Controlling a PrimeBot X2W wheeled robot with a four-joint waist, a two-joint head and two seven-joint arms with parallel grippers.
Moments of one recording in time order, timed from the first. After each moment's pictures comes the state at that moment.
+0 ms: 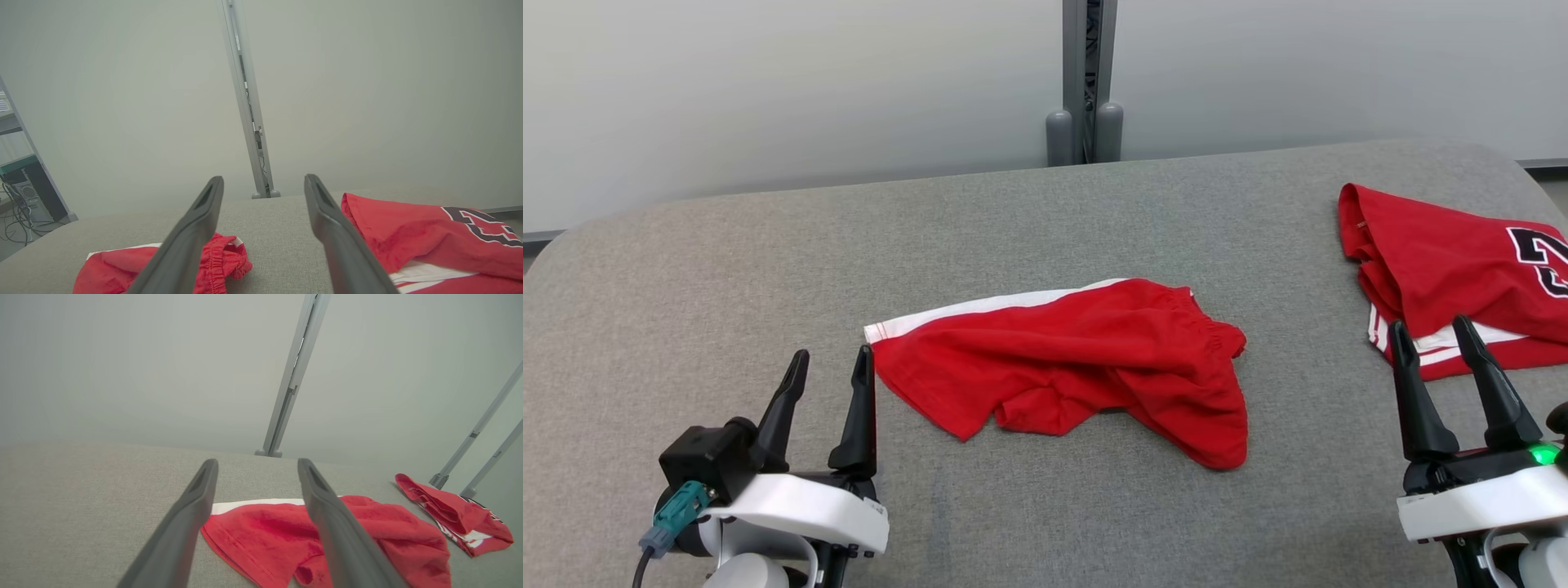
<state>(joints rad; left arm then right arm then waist) -0.15 0.37 -0.51 0.02 -0.77 0.29 -0.26 -0.07 -0.26 0.14 0.04 0.49 0.13 -0.26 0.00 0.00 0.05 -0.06</state>
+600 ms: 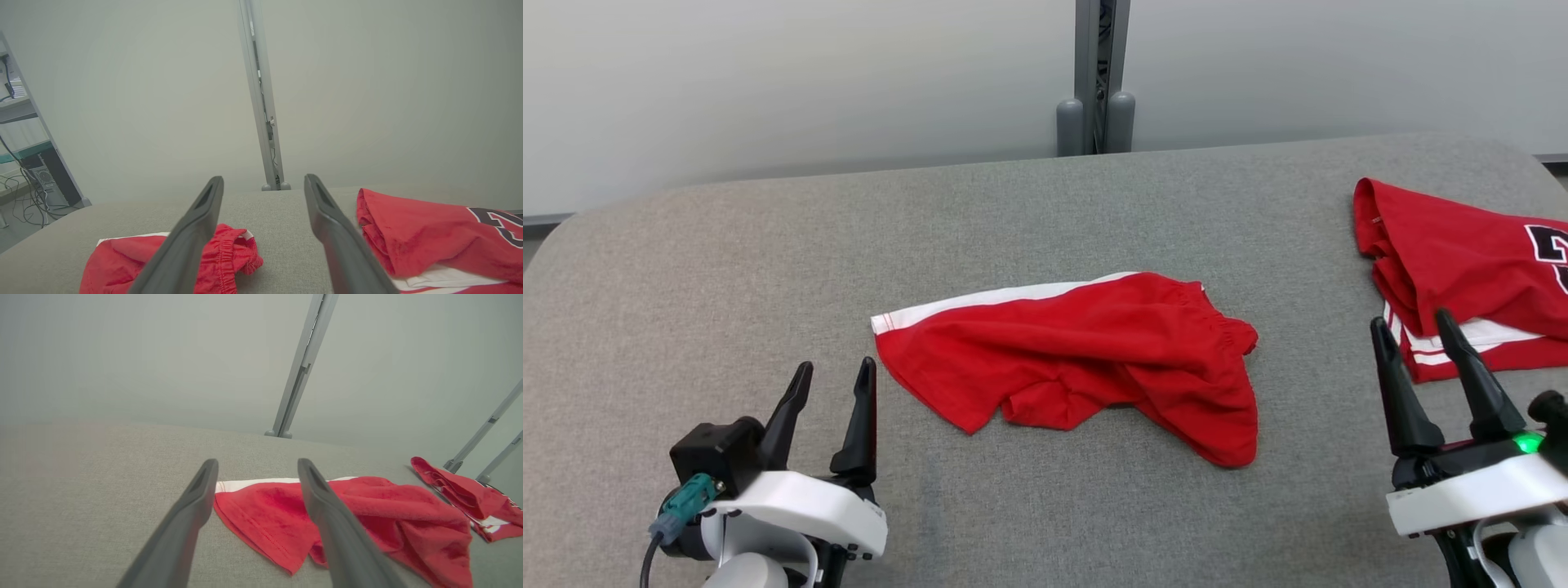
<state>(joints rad) -0.16 0.36 -0.51 0.07 -0.77 0.28 -0.23 -0.10 -0.30 0.19 0.07 0.51 0.13 -0.26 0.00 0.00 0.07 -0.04</state>
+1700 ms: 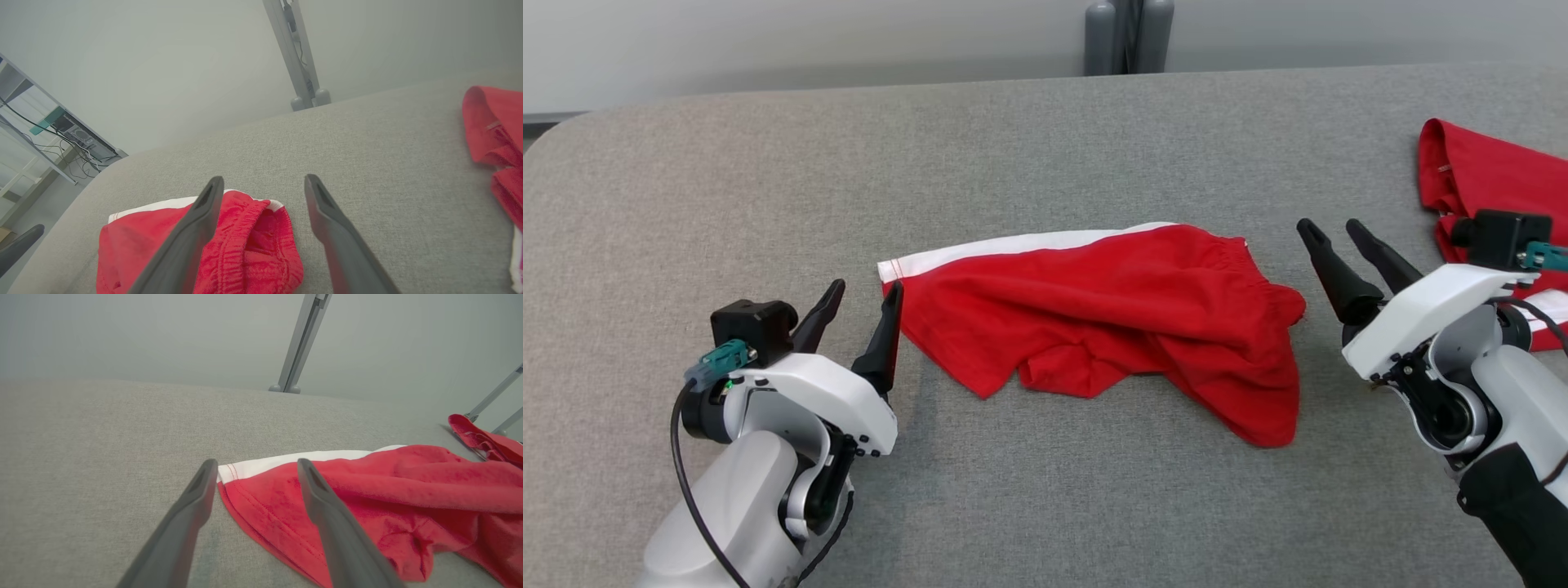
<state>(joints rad) -0.48 0.29 -0.58 0.44 -0.80 0.10 -0.14 -0.63 -0.39 0.57 0.49 1.01 0.13 -0.04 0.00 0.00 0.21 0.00</state>
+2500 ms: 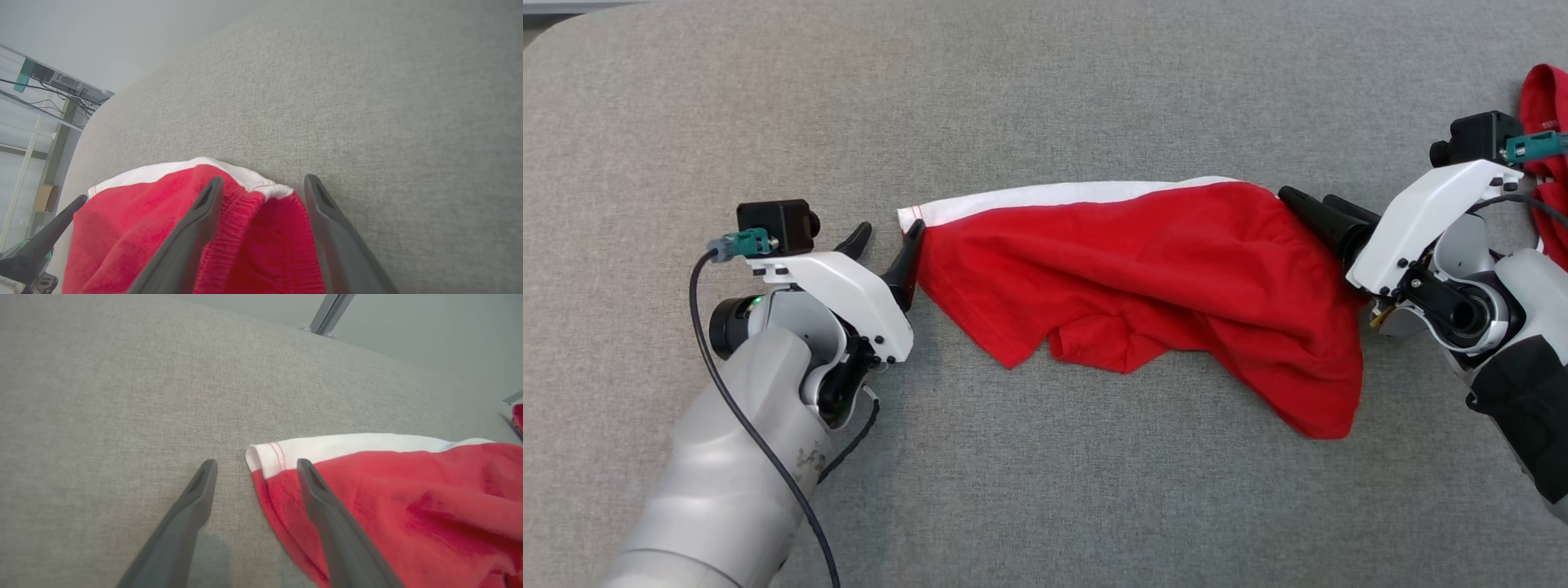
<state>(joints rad) -0.79 0.14 -0.60 0.90 -0.88 -0.08 -0.04 -0.90 -0.39 0.72 0.72 1.29 0.13 0.27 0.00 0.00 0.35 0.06</state>
